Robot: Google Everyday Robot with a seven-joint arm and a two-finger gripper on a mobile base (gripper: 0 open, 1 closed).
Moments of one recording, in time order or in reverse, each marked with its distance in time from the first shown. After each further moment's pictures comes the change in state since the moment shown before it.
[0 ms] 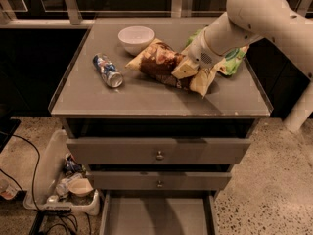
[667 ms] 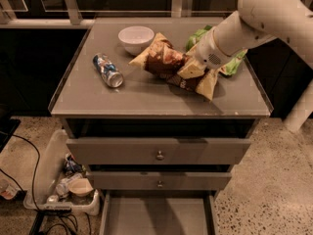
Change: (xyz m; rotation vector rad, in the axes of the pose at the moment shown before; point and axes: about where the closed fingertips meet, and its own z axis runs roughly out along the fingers) arm 0.006 0.010 -0.020 -0.002 -0.013 -0.031
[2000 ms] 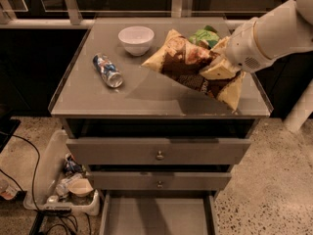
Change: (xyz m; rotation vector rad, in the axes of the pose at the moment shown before) arm 0.002 0.044 -0.094 0.141 -0.023 -0.106
